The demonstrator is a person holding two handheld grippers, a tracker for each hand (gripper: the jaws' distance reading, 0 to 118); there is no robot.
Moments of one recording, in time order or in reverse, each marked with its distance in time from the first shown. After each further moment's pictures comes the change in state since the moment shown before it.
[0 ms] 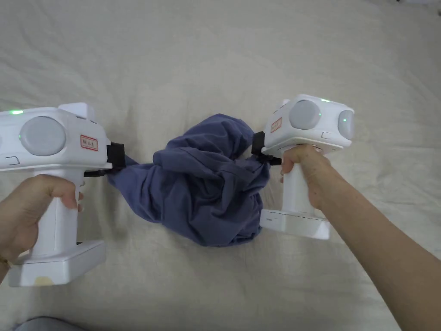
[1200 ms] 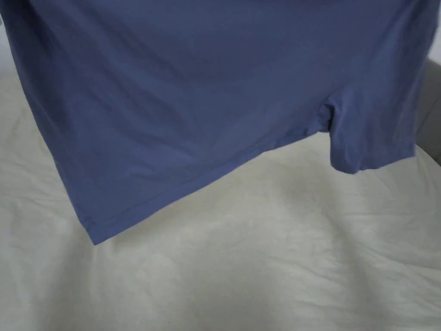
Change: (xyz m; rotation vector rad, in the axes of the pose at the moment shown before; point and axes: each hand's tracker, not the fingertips) left arm 0.065 0.197 0.376 0.888 0.136 0.016; right arm 0.090 0.093 0.507 0.851 -0.077 -0.078
